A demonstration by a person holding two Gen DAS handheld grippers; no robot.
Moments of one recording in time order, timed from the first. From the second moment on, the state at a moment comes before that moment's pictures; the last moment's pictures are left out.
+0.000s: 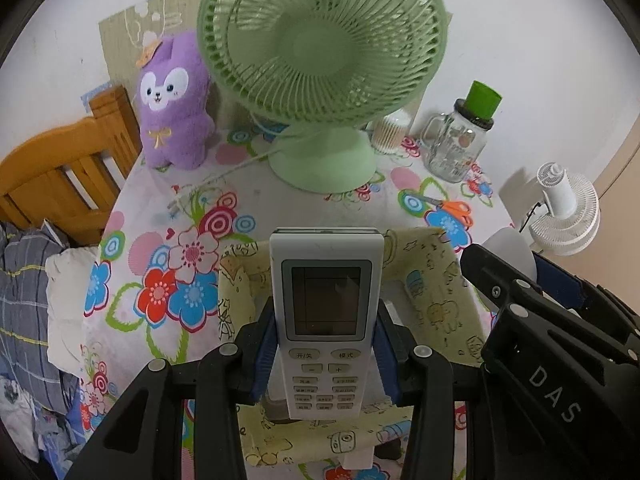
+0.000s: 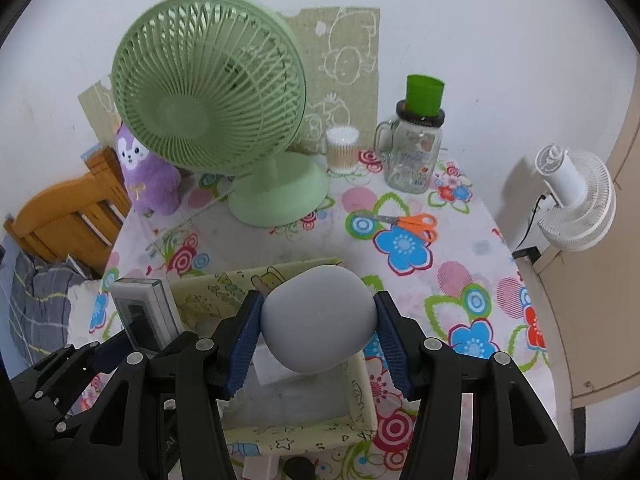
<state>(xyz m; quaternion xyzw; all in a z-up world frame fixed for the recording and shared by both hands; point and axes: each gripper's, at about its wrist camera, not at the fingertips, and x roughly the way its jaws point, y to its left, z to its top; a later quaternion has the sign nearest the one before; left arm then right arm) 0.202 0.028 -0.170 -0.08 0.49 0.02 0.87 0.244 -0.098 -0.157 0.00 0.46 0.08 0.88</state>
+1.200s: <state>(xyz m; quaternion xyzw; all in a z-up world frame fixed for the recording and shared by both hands) 0.207 0.034 -0.208 -0.06 0.53 0.03 0.85 0.256 -0.077 -0.193 0.00 0.48 0.12 0.87</state>
